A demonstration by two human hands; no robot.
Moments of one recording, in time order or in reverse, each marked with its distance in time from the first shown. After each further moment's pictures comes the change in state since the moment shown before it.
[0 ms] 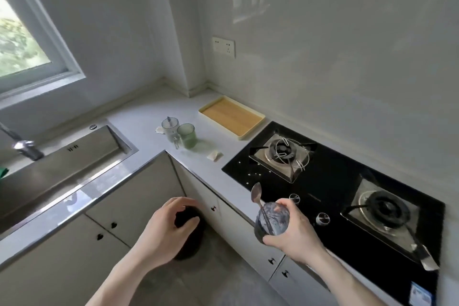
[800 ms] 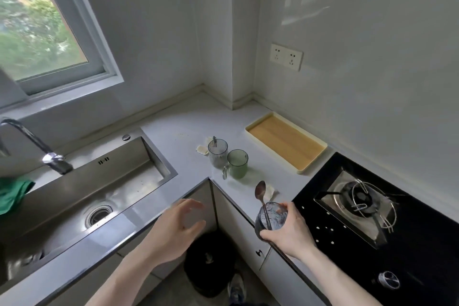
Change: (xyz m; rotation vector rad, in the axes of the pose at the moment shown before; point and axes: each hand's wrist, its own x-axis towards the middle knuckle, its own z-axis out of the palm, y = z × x) left_hand 0.180 -0.168 -0.143 0.073 -0.033 -0.045; right_hand 0.227 -0.150 0.165 -0.035 -0.016 0.069
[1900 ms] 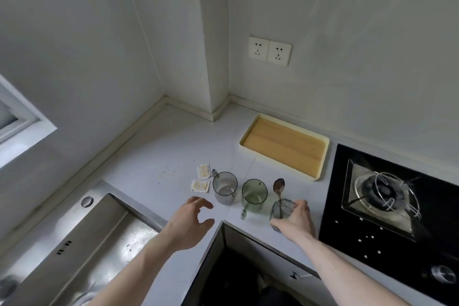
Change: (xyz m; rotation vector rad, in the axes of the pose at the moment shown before) left_hand 0.285 -0.100 -0.077 0.190 -0.384 0.183; right_hand 0.184 -0.078 0.097 0.033 0.279 0.571
